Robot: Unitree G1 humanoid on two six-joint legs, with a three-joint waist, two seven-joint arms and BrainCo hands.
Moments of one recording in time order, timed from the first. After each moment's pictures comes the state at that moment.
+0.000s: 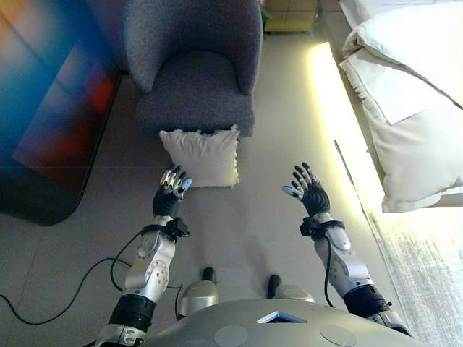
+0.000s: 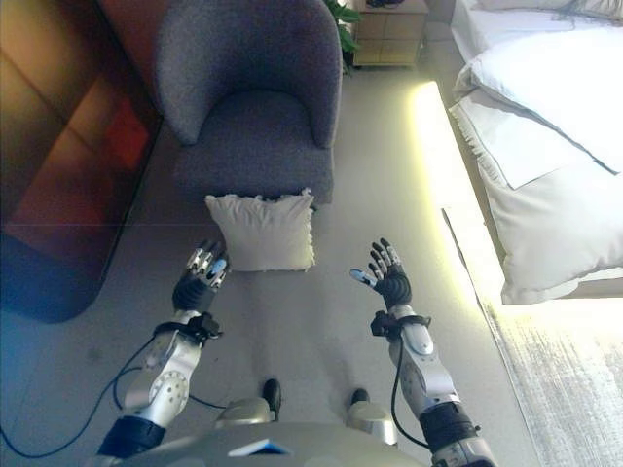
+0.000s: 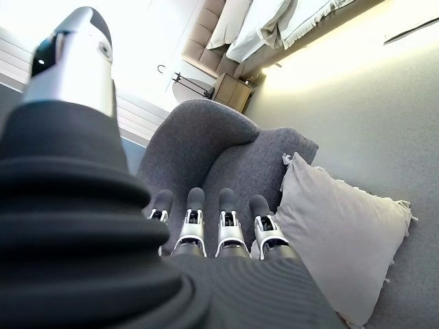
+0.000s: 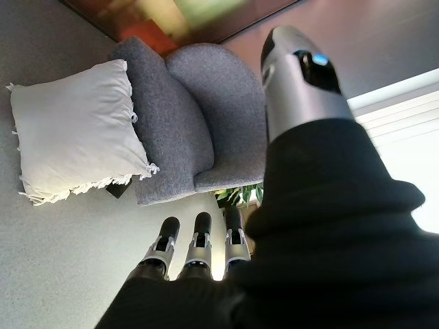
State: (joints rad) left arm 0.15 0.26 -0.17 0.14 -0.69 -0.16 0.06; right arm 0.08 -0.25 0.25 0.22 0.55 -0.15 -0.06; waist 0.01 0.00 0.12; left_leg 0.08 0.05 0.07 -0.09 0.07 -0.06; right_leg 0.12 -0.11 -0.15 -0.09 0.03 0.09
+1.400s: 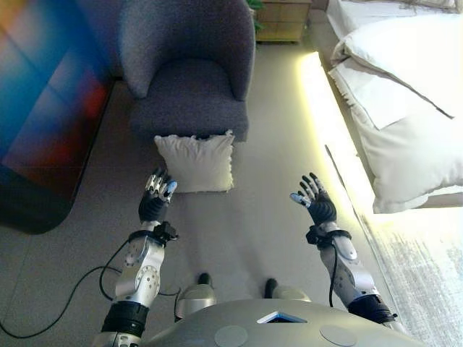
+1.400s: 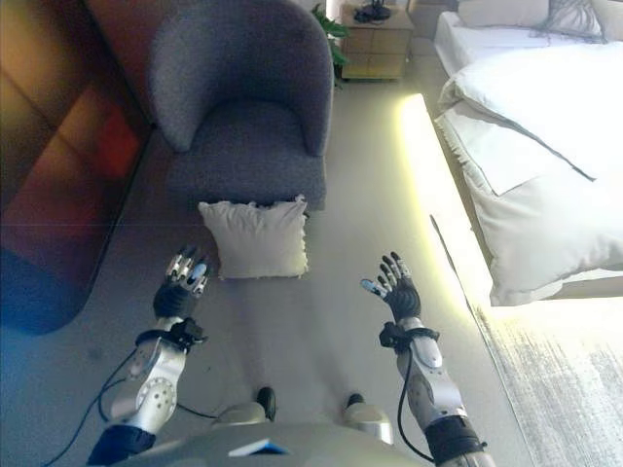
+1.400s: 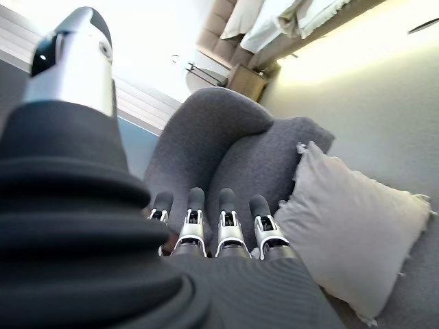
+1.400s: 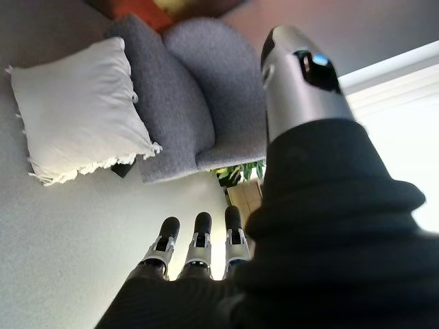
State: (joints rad) left arm 0.14 0.26 -0.08 0.20 -0.70 -0.17 0.01; right arm 0.12 -0.23 0.17 0.26 0.58 -0.15 -0.07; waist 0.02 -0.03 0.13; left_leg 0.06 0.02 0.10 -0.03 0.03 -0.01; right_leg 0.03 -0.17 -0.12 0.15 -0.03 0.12
